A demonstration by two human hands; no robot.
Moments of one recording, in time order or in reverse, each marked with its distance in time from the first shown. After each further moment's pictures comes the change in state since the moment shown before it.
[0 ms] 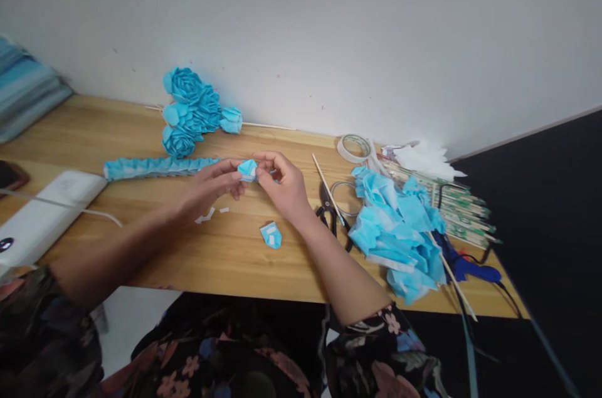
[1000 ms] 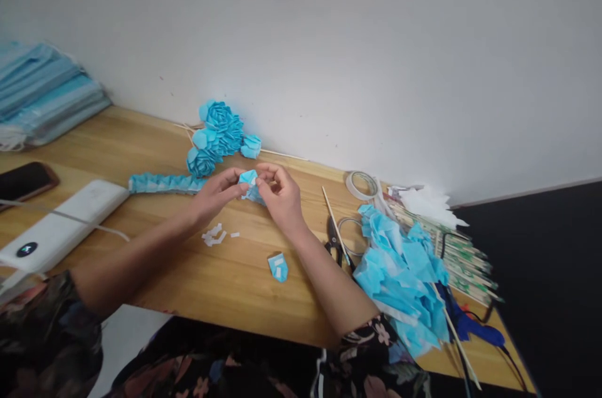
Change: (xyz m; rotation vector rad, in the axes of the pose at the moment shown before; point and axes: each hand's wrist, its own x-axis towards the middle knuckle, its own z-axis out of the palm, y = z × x) left_hand 0.009 0.023 -0.015 0.140 0.254 0.094; right_hand 0.040 -0.008 0.030 0.009 0.009 -0.034
